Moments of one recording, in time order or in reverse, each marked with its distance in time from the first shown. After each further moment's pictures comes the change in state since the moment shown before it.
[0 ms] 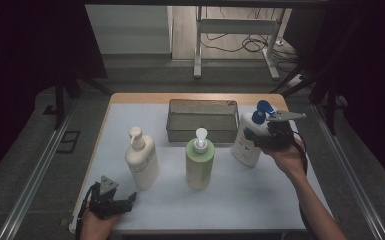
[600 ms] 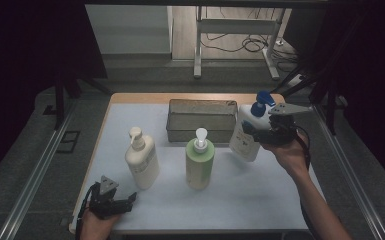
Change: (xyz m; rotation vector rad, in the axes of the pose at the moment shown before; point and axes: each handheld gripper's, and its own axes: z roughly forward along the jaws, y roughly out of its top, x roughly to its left) left arm 0.000 0.000 0.000 0.000 0.000 0.000; right arm 0.017 0.031 -0.024 -0.063 0.023 -0.004
